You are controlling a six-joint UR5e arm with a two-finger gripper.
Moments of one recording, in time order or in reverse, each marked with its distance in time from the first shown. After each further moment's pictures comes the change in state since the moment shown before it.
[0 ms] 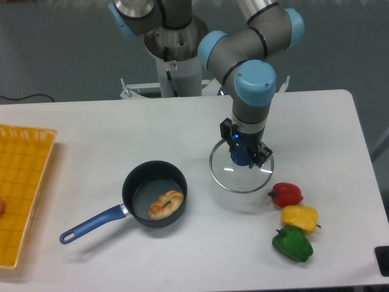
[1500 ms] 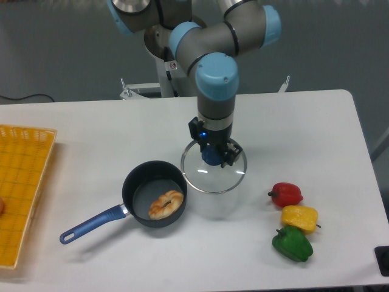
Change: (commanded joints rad) arm -0.173 0.051 -0.014 -0.015 -0.011 -0.255
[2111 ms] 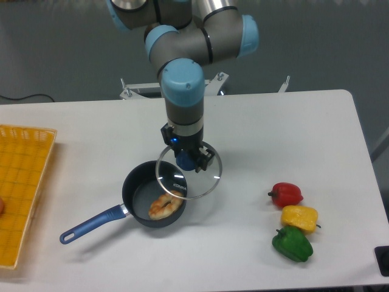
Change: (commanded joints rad) arm -0.103 -0.011 0.005 0.005 0.000 -0.132
